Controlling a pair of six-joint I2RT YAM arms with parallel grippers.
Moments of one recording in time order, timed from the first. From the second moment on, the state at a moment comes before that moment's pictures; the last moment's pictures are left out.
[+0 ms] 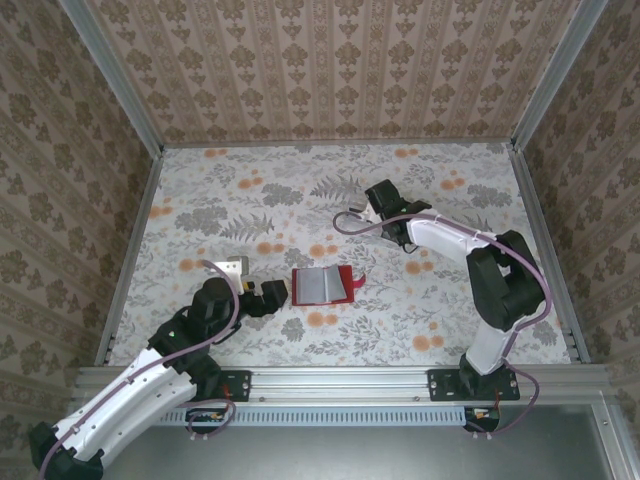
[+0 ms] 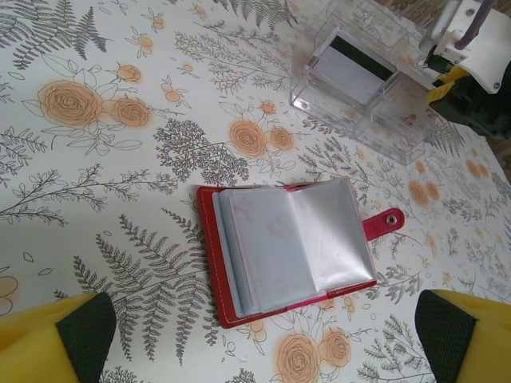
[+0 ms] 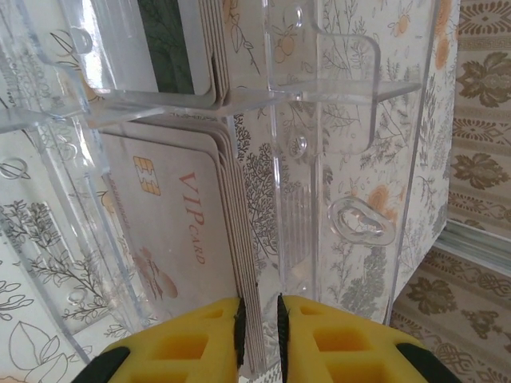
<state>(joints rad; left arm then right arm) -0.76 0.45 0.34 -0.39 -0.06 -0.69 0.46 1.77 1.19 -0.48 0.59 -0.76</state>
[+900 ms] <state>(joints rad) -0.75 0.60 0.40 -0.40 -0.04 -0.69 0.49 1.20 1.02 -0.54 0.42 -0.22</state>
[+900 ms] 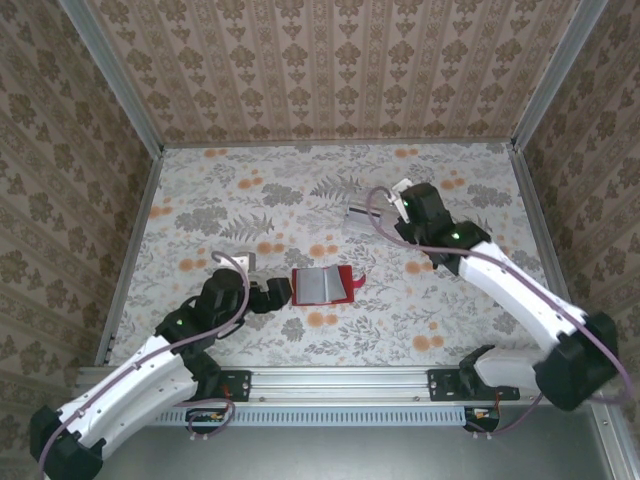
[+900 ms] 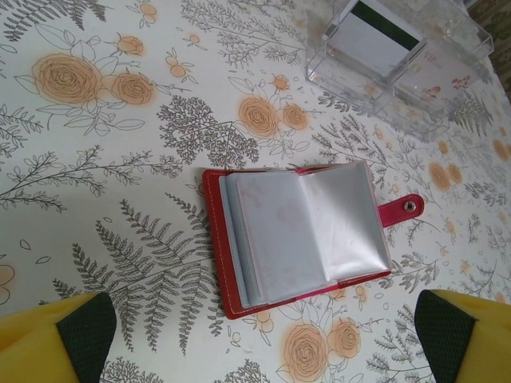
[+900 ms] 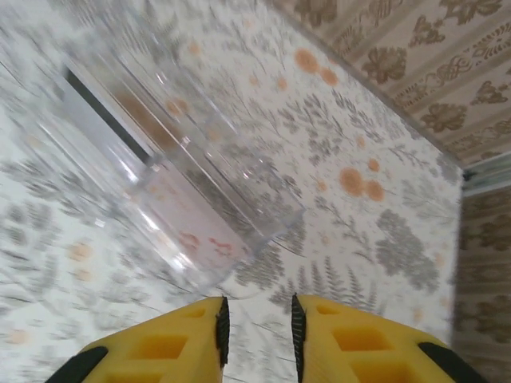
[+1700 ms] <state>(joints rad) -0.81 1.17 0.63 -0.33 -0.02 -0.71 0.75 1.02 0.61 -0.34 0.05 0.49</state>
